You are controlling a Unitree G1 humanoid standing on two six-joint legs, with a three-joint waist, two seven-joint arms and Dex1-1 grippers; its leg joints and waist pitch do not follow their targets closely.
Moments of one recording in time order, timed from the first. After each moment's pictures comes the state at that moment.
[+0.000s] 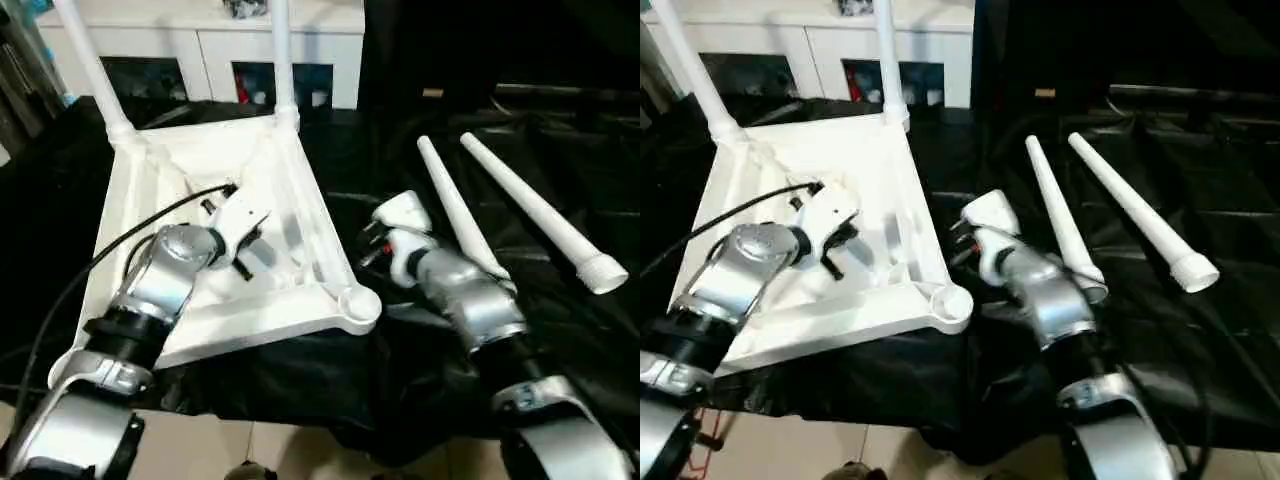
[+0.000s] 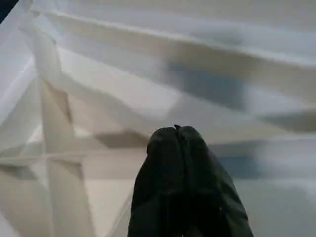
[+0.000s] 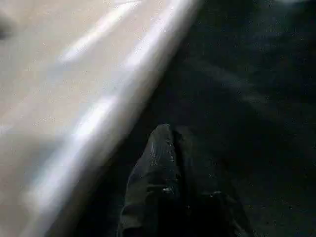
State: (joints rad) left arm -0.66 0.38 -0.23 0.48 0.16 0.41 -0.57; right arm -0.62 -0.17 0.10 0.50 0.00 0.38 0.35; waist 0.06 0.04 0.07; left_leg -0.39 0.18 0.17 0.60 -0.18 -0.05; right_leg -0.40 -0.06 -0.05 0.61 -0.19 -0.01
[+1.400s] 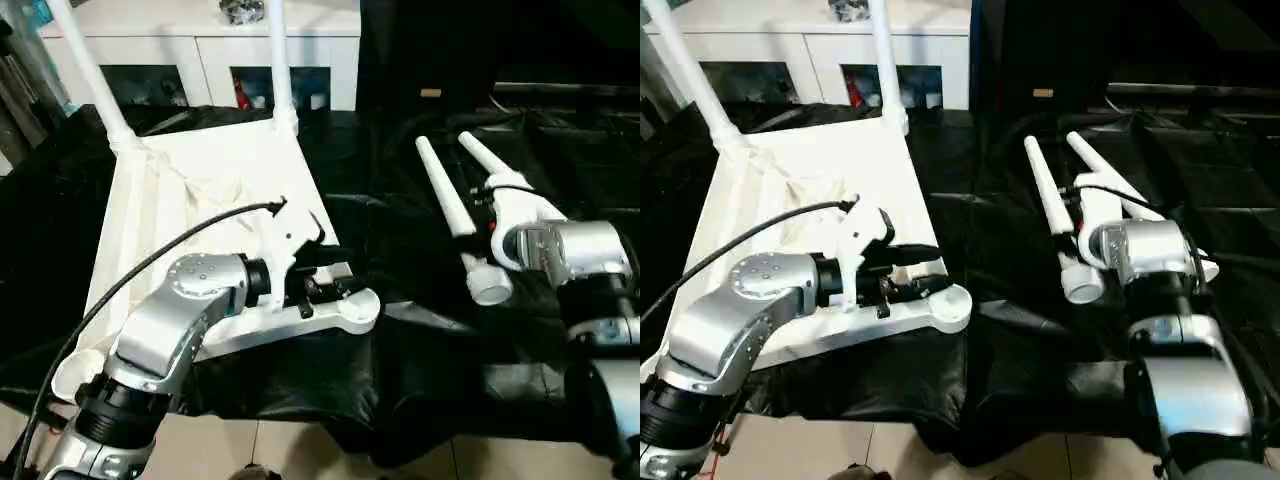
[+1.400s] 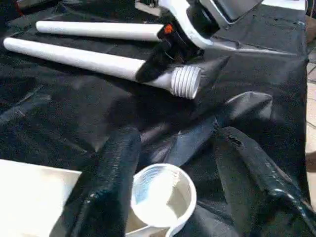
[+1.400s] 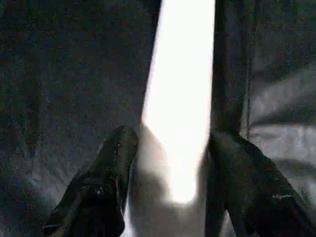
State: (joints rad) left arm -0.42 0.35 -0.24 -0.18 -0.26 0.65 -0.85; right arm -0.87 -0.42 -0.04 0.81 0.04 0.91 0.40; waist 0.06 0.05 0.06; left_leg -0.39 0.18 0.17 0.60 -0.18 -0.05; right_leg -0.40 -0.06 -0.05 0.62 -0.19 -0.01
